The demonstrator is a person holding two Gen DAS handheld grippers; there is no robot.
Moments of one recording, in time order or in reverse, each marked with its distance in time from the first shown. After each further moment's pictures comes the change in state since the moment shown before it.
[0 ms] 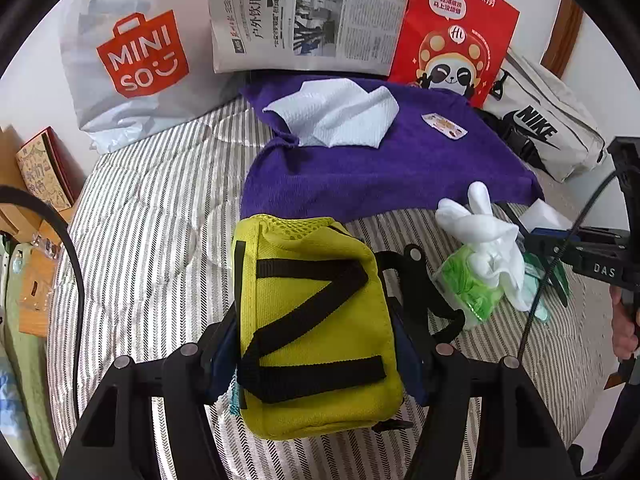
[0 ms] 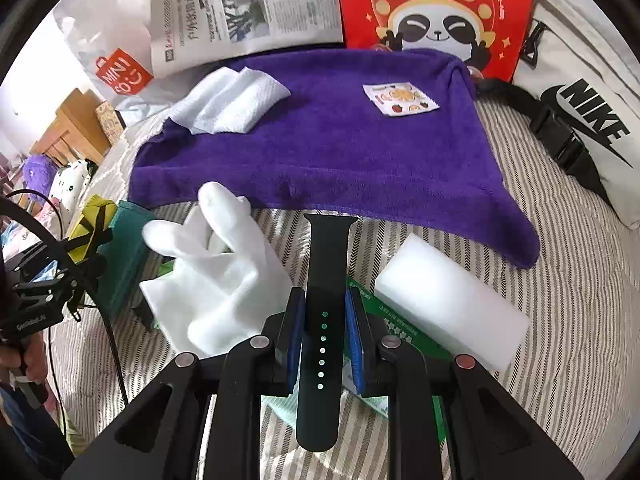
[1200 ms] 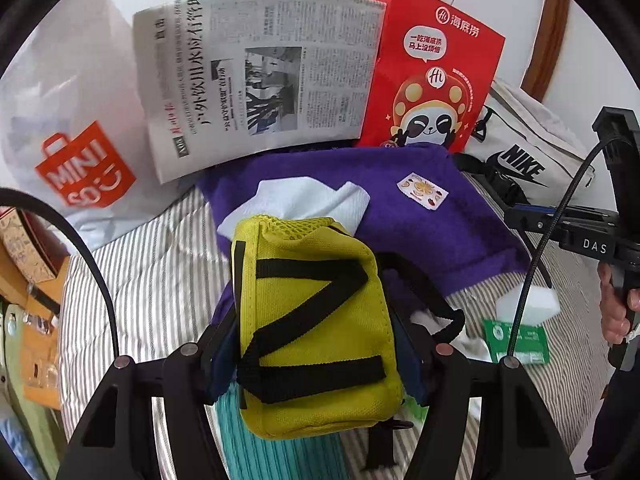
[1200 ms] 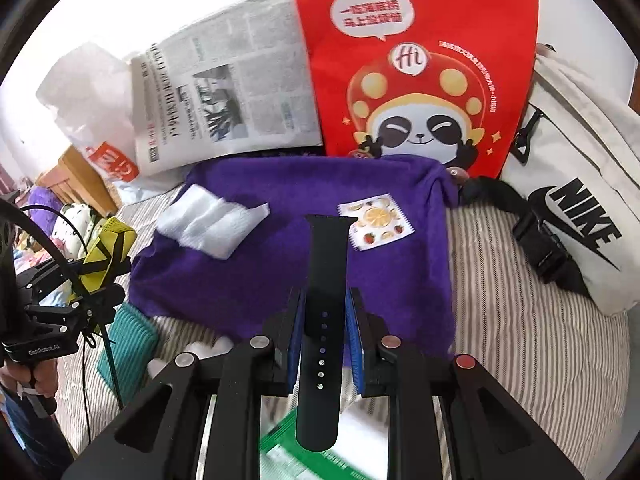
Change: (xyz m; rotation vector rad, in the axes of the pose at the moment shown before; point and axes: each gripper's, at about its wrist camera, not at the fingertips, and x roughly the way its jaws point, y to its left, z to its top) left arm 0.002 -0.023 0.092 0.080 -0.084 -0.047; right arm -0.024 -0.035 0.097 0.008 -0.144 0.007
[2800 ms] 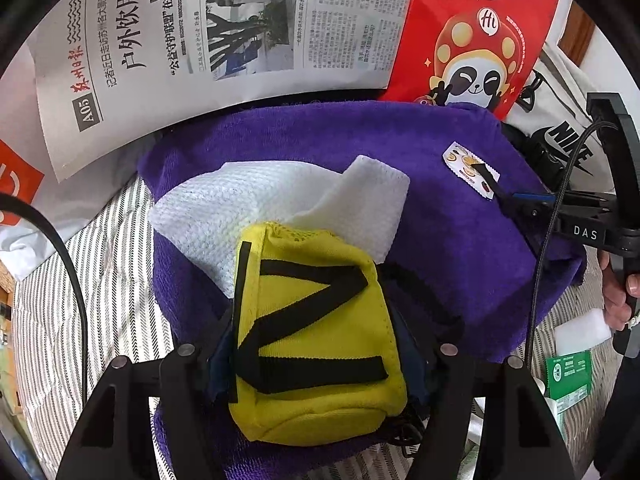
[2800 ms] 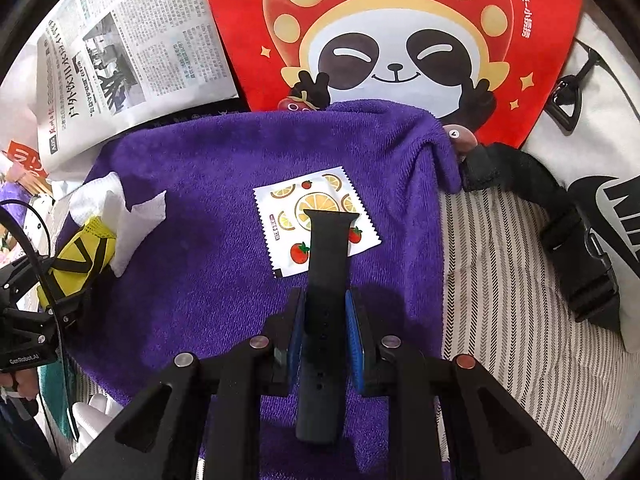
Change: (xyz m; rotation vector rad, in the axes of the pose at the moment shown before) left arm 0.108 0.002 0.037 0.017 0.132 -0.013; right arm 0.113 -0.043 0.021 0.013 0.143 -0.063
